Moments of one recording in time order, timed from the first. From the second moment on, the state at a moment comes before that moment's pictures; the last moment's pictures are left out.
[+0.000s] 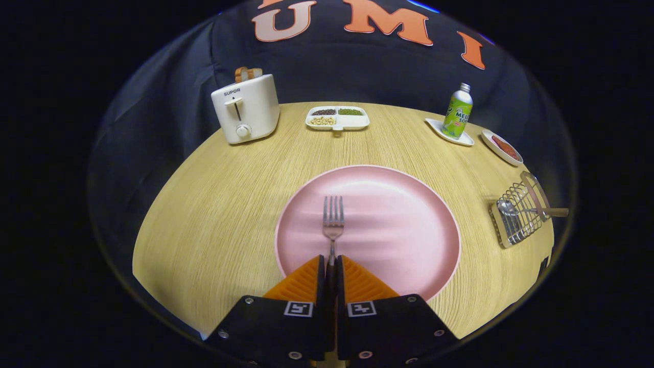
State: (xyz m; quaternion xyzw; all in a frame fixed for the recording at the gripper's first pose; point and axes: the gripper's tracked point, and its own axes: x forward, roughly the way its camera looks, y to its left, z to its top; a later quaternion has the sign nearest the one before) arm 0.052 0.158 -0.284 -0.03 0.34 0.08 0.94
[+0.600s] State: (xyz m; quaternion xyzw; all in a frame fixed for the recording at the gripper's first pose) arm 0.053 0.129 -0.244 -0.01 0.35 0.09 0.93
